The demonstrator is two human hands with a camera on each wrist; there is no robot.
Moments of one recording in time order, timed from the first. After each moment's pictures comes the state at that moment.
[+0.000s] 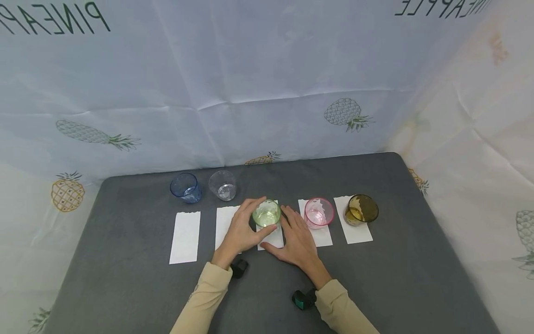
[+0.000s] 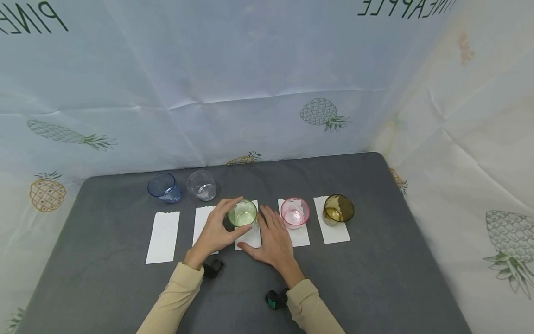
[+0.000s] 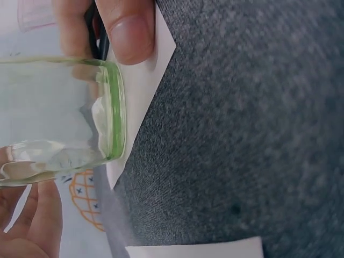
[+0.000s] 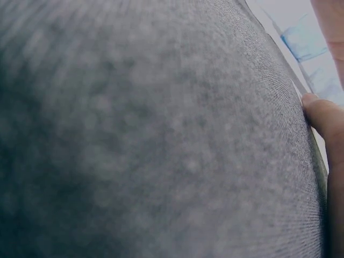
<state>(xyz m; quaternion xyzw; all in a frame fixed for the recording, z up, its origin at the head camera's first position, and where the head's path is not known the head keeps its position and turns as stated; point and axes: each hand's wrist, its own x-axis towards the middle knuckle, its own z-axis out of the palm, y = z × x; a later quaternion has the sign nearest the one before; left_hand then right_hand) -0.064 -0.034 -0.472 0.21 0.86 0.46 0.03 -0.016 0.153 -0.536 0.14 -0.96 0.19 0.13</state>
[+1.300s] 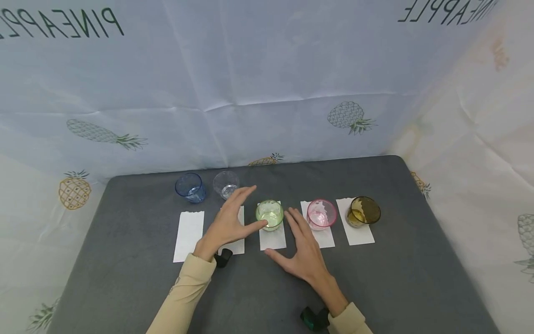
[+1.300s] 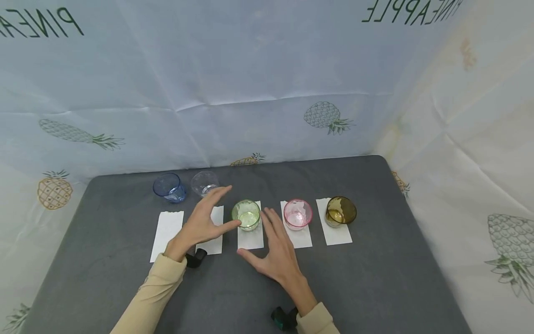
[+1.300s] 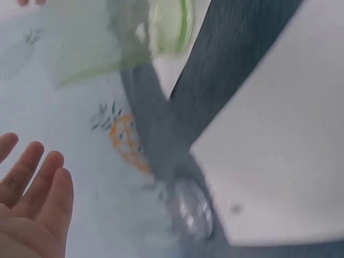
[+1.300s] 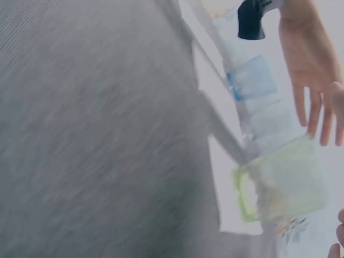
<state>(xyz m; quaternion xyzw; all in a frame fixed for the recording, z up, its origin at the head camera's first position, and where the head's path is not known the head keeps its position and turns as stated) -0.075 -0.070 -0.433 0.26 0.88 0.39 0.03 0.020 0.150 -0.480 0.11 -0.92 0.36 0.15</state>
